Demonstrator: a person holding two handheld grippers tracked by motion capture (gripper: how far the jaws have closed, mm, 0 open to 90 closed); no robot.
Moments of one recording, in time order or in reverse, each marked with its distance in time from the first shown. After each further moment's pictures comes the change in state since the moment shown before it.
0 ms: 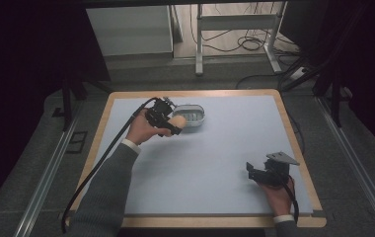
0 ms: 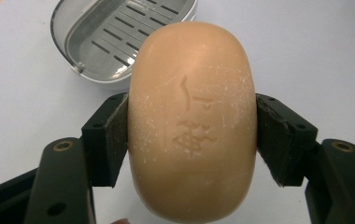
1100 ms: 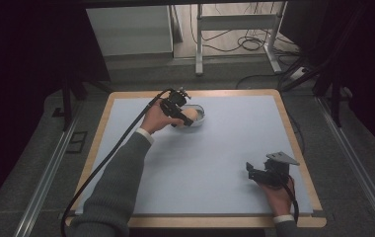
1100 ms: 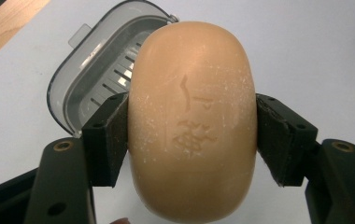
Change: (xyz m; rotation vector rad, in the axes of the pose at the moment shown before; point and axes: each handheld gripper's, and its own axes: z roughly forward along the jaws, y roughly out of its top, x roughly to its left) left arm 0.006 0.048 0.025 0.020 -0.004 0.049; right arm 0.000 0.000 0.000 -0.002 0.001 -0.001
